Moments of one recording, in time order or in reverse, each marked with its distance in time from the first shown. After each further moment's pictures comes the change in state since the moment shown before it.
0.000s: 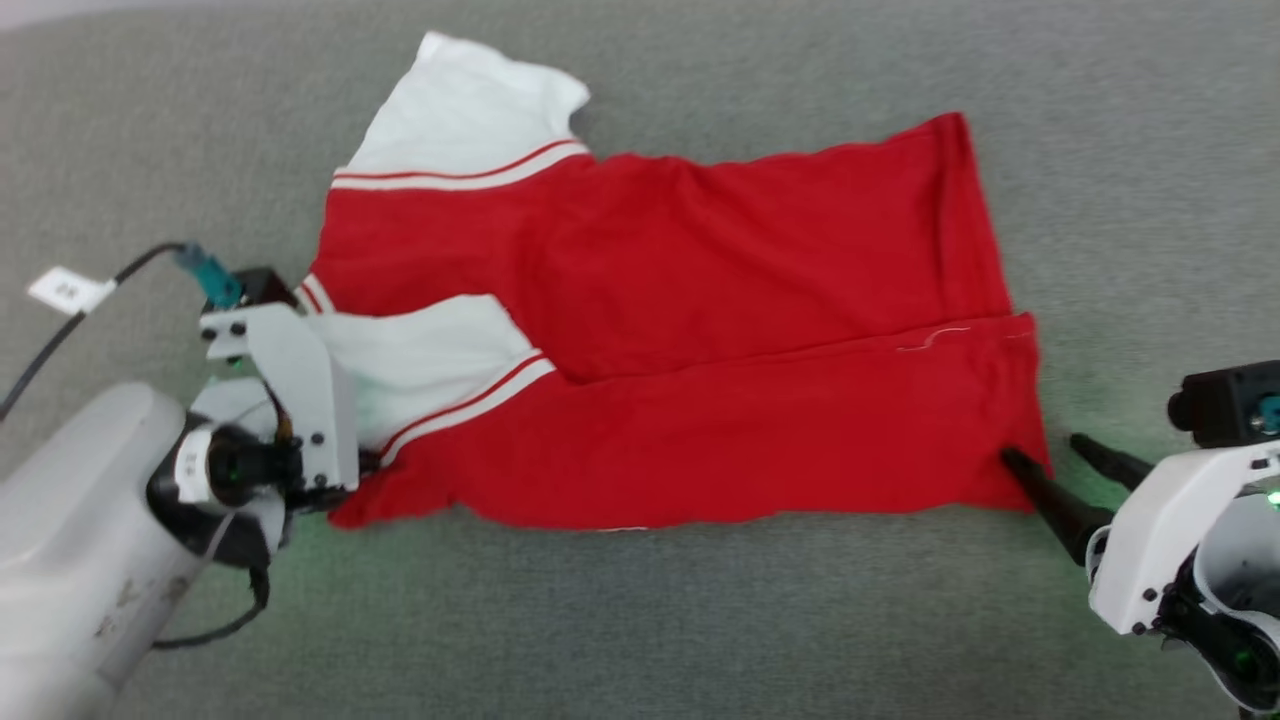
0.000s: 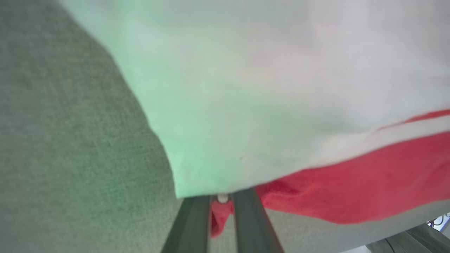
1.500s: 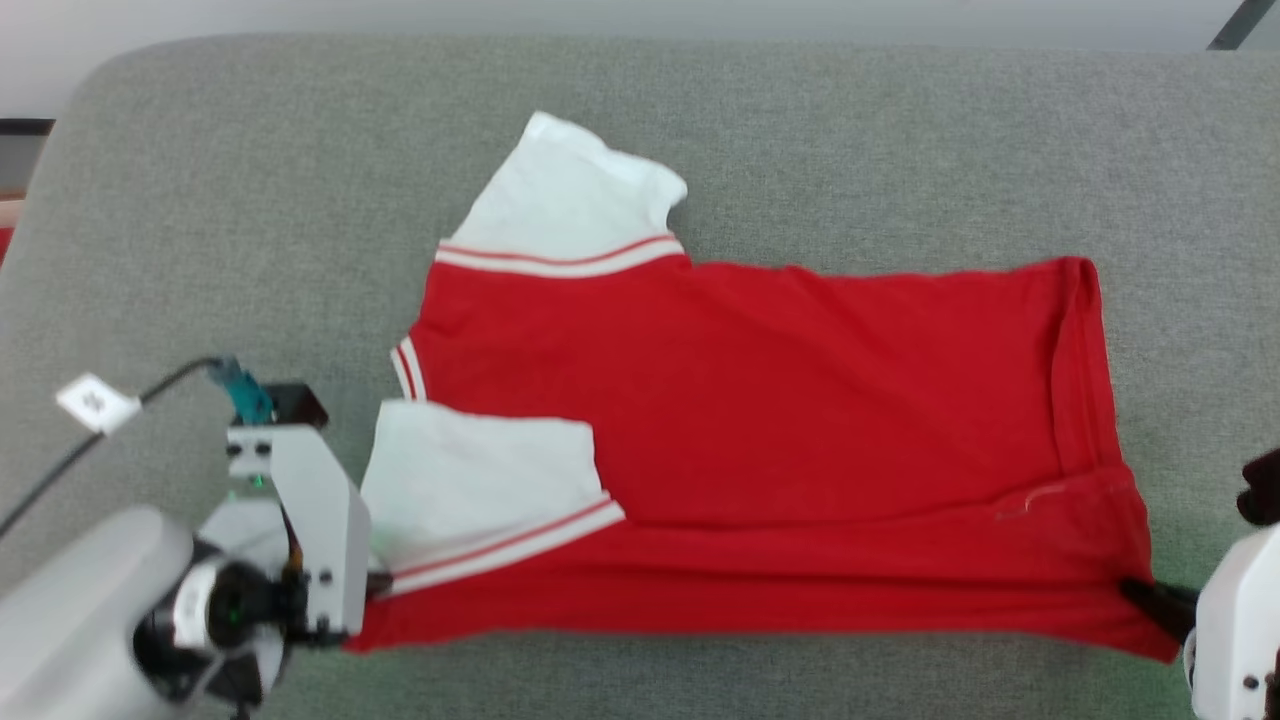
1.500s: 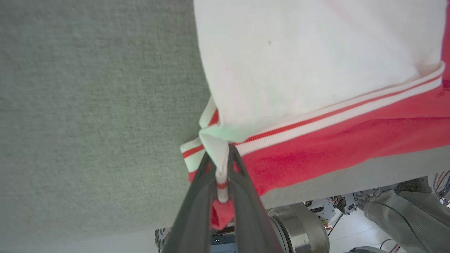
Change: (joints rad) left arm 0.171 0.140 -0.015 -0.290 -0.017 0.054 0.010; right arm 0.155 -0.013 -0.170 -0.140 -0.009 0.000 0.401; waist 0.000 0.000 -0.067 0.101
